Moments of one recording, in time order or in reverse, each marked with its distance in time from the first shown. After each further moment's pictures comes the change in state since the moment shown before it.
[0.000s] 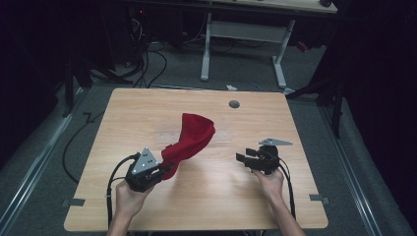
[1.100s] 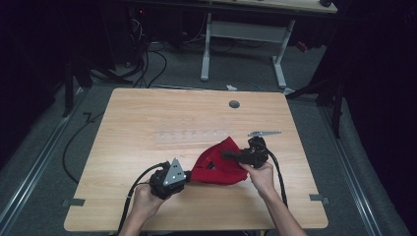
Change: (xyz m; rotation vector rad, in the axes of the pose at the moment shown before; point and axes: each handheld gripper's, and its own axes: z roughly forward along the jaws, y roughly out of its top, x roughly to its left) left arm -0.040 -0.041 0.029 0.157 -0.098 0.209; right arm 0.032 0.038 0.006 0.052 0.362 0.080
